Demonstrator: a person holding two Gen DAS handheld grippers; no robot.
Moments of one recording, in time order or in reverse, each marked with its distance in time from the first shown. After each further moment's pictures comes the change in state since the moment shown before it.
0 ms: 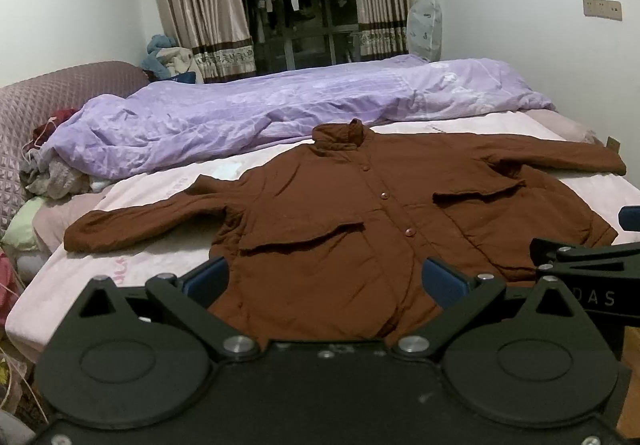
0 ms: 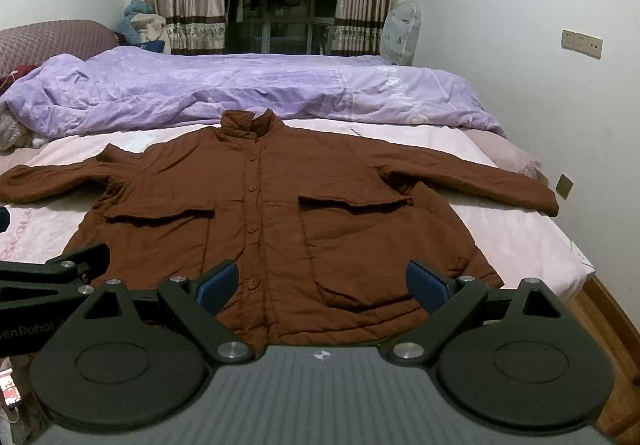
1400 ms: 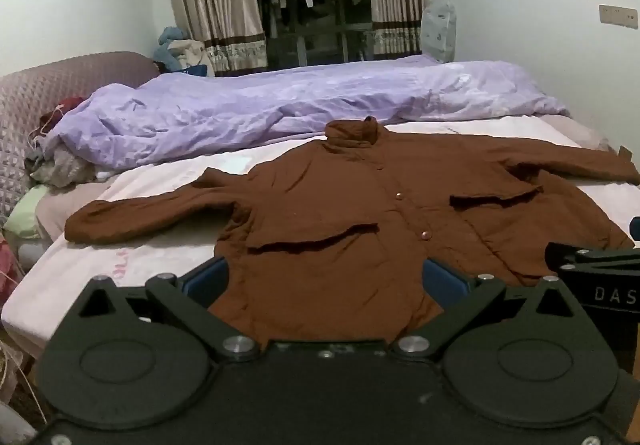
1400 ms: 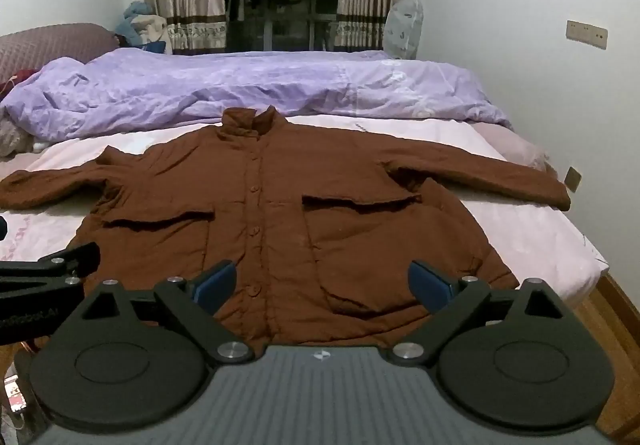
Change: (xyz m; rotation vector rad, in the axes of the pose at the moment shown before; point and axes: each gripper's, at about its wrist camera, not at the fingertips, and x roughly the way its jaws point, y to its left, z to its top) left arm 0.011 0.002 0.000 -0.034 0.004 0.026; right arm 0.018 0.000 0.000 0.021 0.010 0.028
